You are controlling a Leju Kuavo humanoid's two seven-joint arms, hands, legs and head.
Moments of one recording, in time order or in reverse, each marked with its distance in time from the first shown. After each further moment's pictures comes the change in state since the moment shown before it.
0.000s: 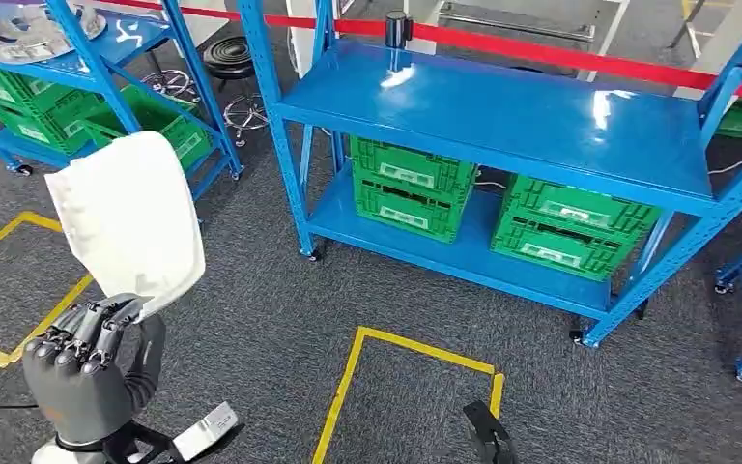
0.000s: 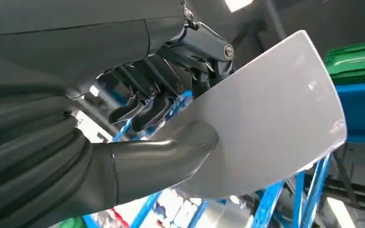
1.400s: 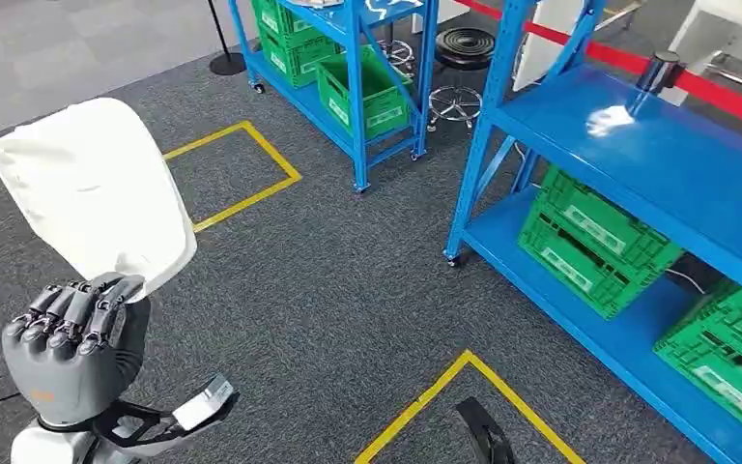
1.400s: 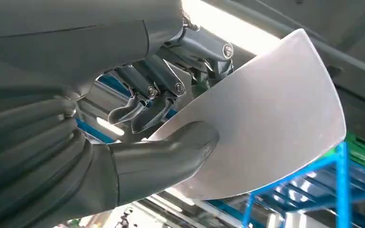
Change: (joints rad) left arm -0.085 -0.079 0.116 0.031 -0.126 0.002 -0.104; right arm -0.003 -0.002 0.029 -0.003 0.035 -0.016 0.007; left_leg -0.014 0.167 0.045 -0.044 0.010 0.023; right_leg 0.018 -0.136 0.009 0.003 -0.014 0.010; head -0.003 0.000
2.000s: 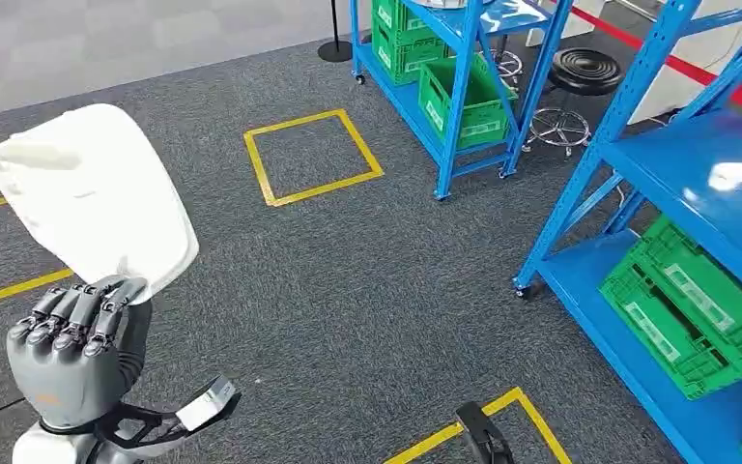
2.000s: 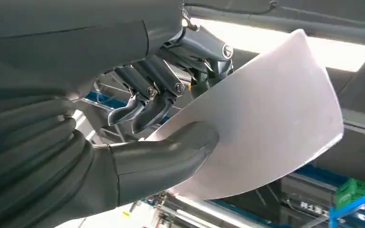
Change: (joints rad) left arm 0.036 0.008 0.011 -0.020 -0.044 0.000 0.024; right arm 0.003 0.001 0.000 -0.001 0.004 0.001 0.010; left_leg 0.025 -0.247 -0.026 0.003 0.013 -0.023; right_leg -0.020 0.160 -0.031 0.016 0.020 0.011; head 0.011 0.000
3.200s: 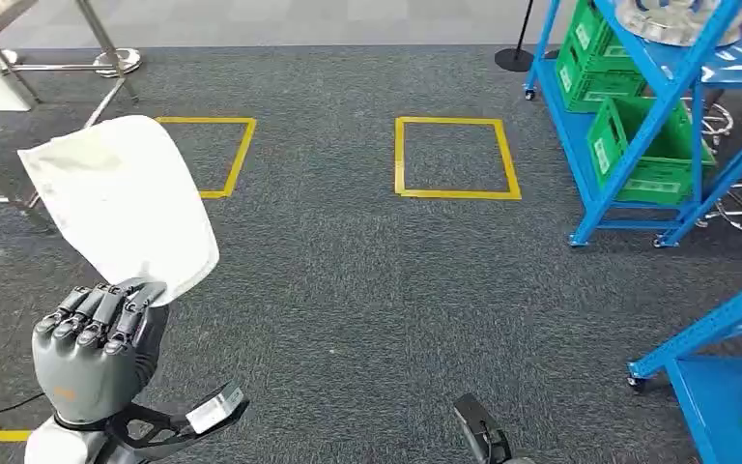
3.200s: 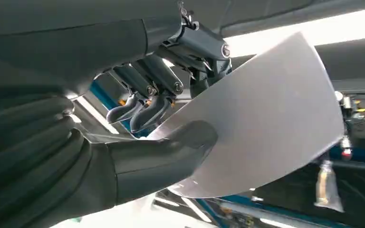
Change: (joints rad) left arm -0.045 0.122 -0.142 0.061 -0.007 0.000 0.148; right arm -0.012 0.001 0.002 0.000 0.000 0.018 0.007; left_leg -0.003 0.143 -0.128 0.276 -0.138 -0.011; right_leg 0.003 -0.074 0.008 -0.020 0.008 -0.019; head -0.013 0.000
